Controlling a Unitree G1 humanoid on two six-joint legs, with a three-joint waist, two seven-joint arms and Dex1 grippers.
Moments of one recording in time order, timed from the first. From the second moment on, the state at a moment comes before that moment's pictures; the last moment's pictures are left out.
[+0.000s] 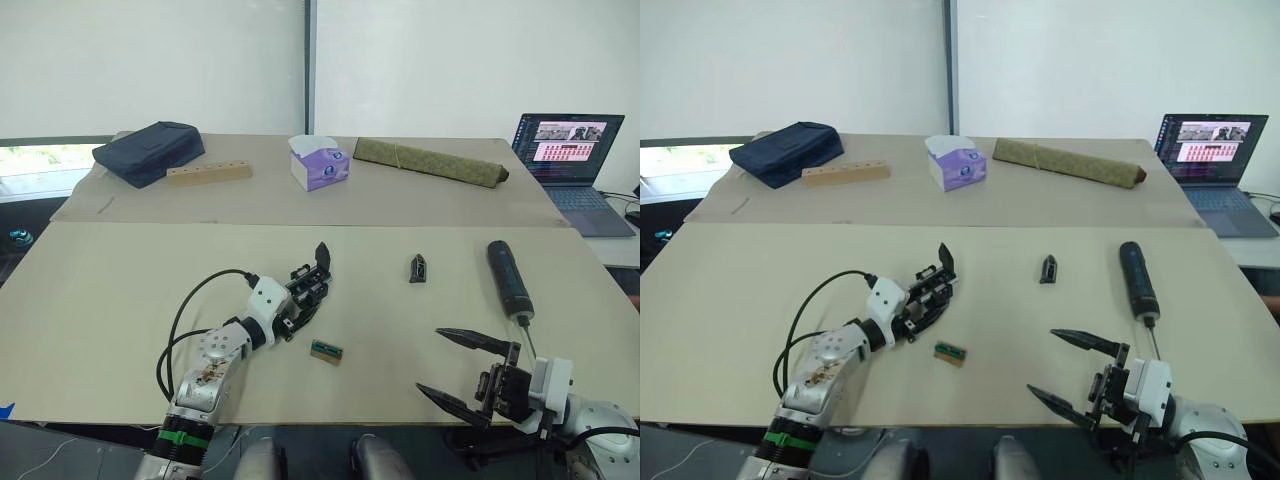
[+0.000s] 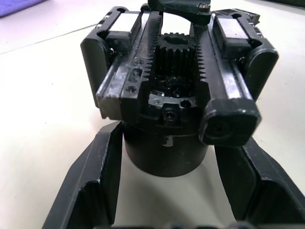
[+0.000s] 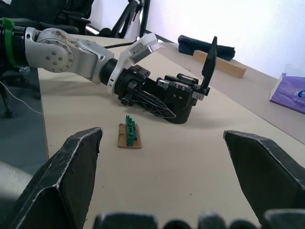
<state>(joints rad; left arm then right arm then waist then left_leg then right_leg) -0.19 0.25 -0.11 0.00 -0.11 0.22 -0.61 0.34 -0.56 -0.20 -0.30 0.53 -0.30 1.14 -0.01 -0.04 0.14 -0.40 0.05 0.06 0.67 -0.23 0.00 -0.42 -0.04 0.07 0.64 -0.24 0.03</state>
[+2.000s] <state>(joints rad) -0.34 0.25 -0.07 0.17 -0.13 0.25 -0.83 0.42 -0.58 -0.20 -0.42 0.52 -0.25 1.03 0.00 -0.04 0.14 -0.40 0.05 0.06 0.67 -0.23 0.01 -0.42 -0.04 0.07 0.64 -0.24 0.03</state>
